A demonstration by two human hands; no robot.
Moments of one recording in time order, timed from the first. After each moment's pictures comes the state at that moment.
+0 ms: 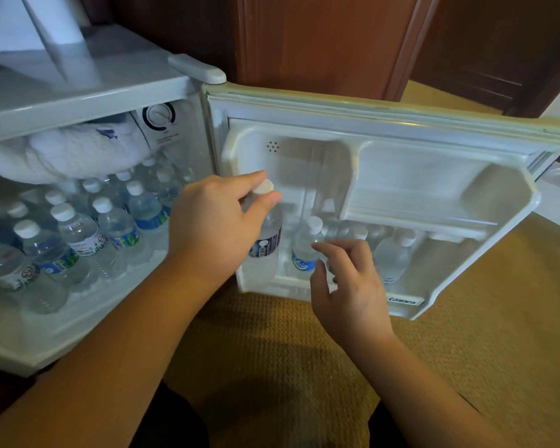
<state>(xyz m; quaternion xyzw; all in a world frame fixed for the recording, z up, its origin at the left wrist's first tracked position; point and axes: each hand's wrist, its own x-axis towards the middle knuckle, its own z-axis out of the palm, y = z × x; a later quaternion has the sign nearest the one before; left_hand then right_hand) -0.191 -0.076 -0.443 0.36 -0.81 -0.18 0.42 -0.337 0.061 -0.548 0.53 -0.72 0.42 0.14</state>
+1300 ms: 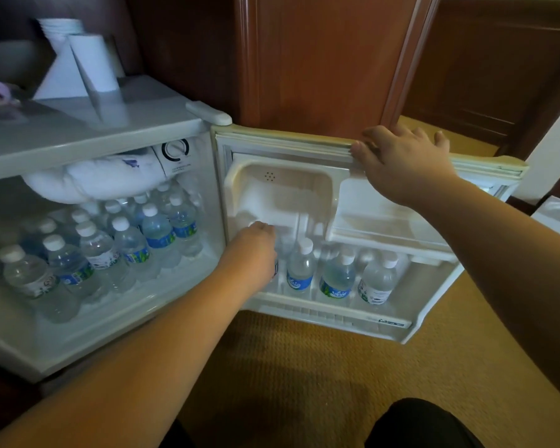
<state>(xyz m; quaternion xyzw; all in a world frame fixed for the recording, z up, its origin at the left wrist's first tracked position) -0.243 -0.085 -0.483 0.41 -0.90 -0.10 0.09 -0.470 0.007 -0.357 0.50 -0.85 0.09 0.13</state>
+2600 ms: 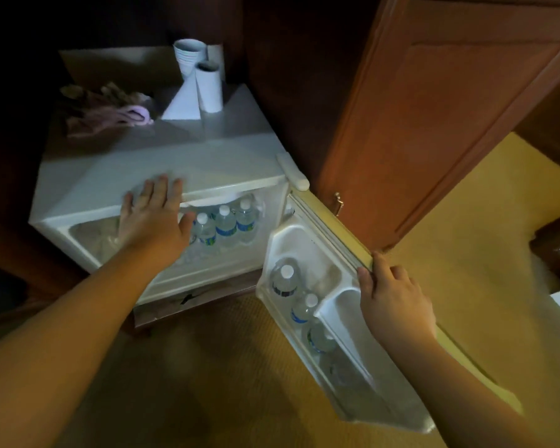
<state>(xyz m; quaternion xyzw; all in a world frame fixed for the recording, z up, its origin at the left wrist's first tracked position) -0.024 -0.174 -0.342 0.64 -0.77 0.04 0.05 -0.367 0.034 -0.319 0.51 -0.85 0.04 -0.06</state>
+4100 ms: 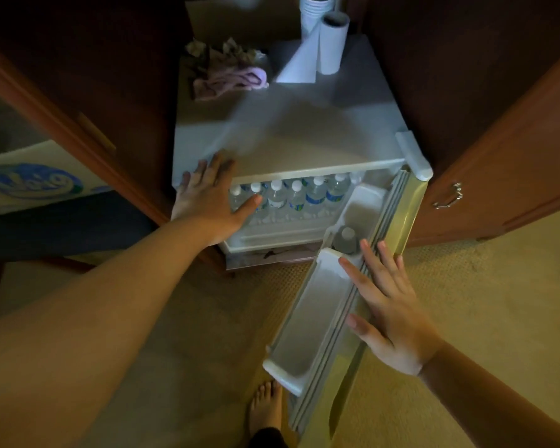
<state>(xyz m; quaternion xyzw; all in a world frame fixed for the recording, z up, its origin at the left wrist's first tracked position) 0.076 -0.160 -0.297 0.68 -0.73 -0.08 -0.06 -0.254 0.008 -0.316 0.81 -0.54 0.11 -0.22</state>
